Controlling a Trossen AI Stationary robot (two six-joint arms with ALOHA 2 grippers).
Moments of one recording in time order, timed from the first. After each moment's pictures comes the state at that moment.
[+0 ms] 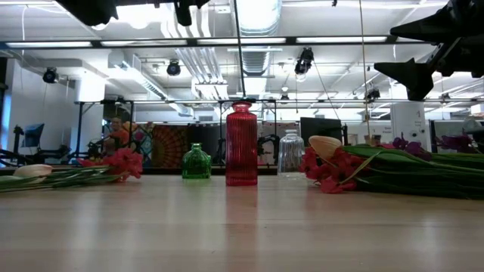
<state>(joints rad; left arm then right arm) -0.04 1.34 0.74 0.94 -0.32 0.11 0.18 0.05 0.01 0.17 0.31 0.33</state>
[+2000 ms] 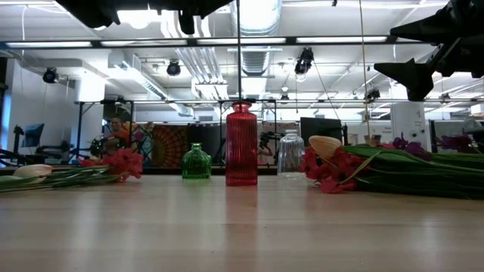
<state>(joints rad) -0.04 1.37 0.74 0.89 -0.33 0.07 0.18 0.05 0.01 0.16 0.31 0.33</state>
